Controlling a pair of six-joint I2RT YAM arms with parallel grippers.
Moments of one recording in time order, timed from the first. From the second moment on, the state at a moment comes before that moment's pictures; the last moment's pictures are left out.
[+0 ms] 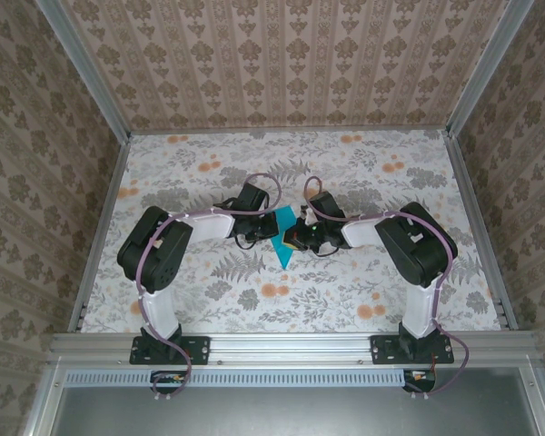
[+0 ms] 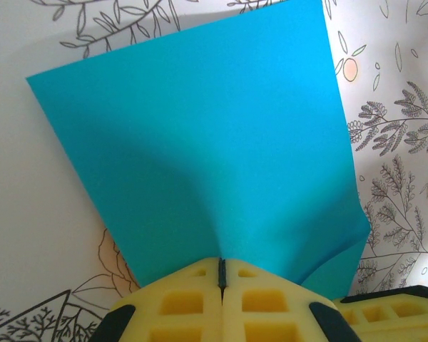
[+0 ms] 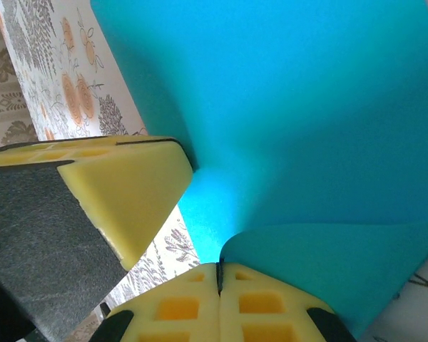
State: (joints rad) left arm -0.64 1.86 1.02 -0.17 0.26 -0.72; right arm 0.52 1.91 0.90 0.17 -0.58 0.98
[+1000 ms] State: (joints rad) left arm -0.64 1.87 1.03 -0.17 0.27 -0.72; right arm 0.52 1.95 0.93 0.15 -0.61 0.94
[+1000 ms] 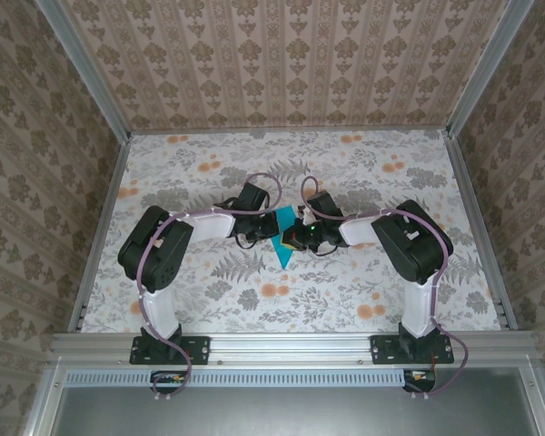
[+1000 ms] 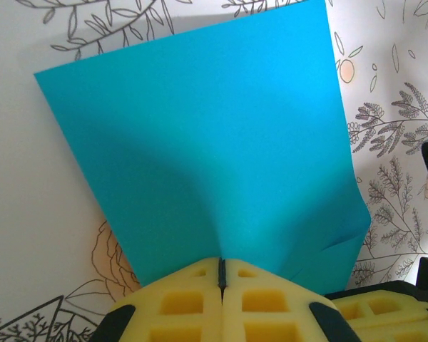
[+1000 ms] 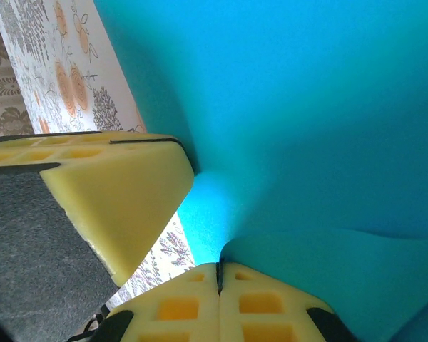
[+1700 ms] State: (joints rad) left arm -0.64 1.87 1.03 -0.17 0.27 -0.72; right arm 0.52 1.94 0.92 0.15 -0.58 0.94
